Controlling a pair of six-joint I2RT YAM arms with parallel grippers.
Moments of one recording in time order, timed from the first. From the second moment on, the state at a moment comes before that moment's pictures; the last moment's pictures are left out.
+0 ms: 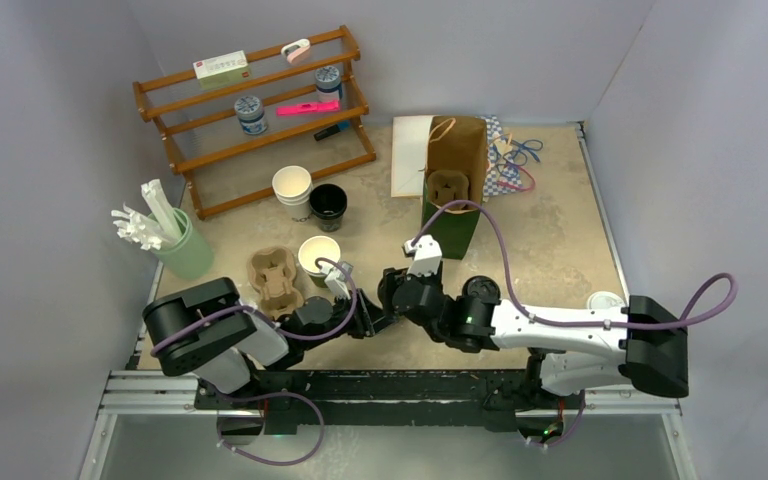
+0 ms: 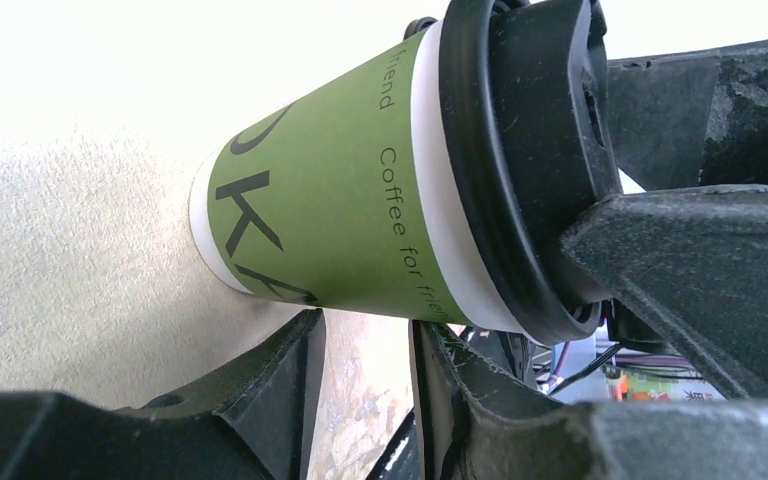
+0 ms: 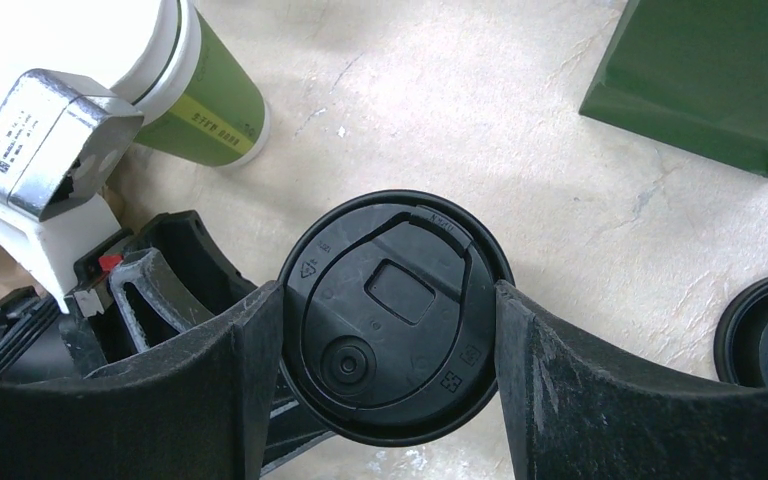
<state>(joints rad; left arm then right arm) -1.00 1.55 0.13 1.15 -0.02 -1.04 1.25 1.27 0.74 -0.21 0.64 0.73</state>
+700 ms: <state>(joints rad) -1.00 1.47 0.12 1.07 0.01 -1.04 1.31 1.25 0.72 -0.24 0.73 0.85</state>
